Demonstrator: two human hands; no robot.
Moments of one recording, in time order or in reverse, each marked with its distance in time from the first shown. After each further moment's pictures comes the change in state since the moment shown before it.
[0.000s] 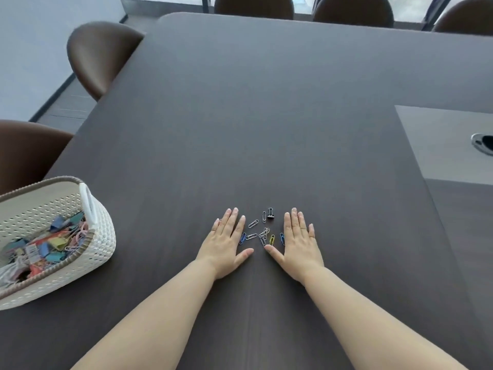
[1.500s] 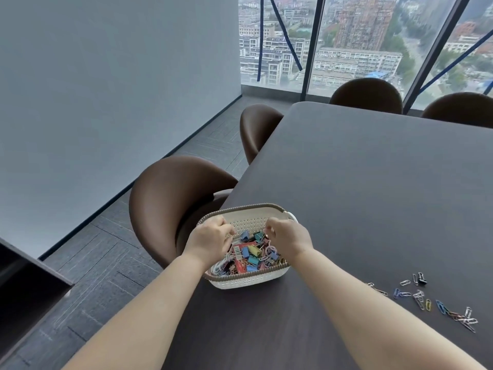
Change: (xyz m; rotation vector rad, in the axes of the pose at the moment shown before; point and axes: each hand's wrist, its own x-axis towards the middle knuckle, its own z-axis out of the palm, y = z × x) left_hand -0.249 -0.286 -0.134 -0.097 0.615 -0.254; right_hand -0.014 -0.396 -0.090 0.096 0.277 -0.464
